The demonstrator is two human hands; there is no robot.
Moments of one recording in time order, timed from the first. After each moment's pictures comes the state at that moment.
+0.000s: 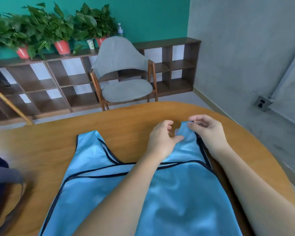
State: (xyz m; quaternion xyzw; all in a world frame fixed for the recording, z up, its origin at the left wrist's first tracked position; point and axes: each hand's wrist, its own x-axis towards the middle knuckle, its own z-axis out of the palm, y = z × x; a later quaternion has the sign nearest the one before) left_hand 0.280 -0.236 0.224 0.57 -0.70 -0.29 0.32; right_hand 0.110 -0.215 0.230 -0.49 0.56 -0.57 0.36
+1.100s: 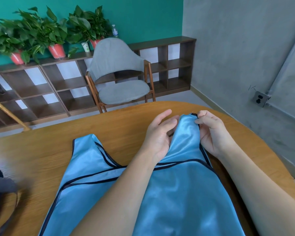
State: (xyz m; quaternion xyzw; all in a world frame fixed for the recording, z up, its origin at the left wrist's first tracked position) left_hand 0.278 -0.222 0.255 0.33 -0.35 -0.72 0.50; right_hand 0.113 -0.204 0.250 -0.33 0.32 -0.65 0.60
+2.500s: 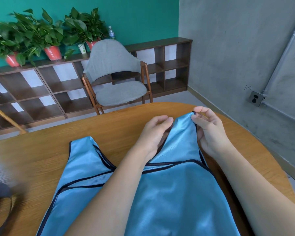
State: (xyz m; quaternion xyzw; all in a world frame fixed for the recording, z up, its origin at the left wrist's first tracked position) left_hand 0.284 -0.230 0.261 0.46 -0.46 -0.64 0.40; right_hand 0.111 -0.206 0.247 -0.34 0.40 -0.68 0.52
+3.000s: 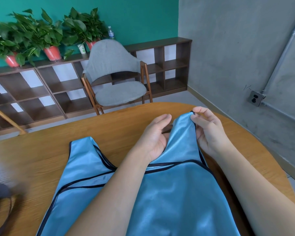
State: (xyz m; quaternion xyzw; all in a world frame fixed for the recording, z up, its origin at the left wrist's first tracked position) left_hand 0.282 -0.222 0.270 0.36 -0.33 -0.77 0.42; right_hand 0.111 -0.205 0.248 -0.33 0.37 -0.68 0.55
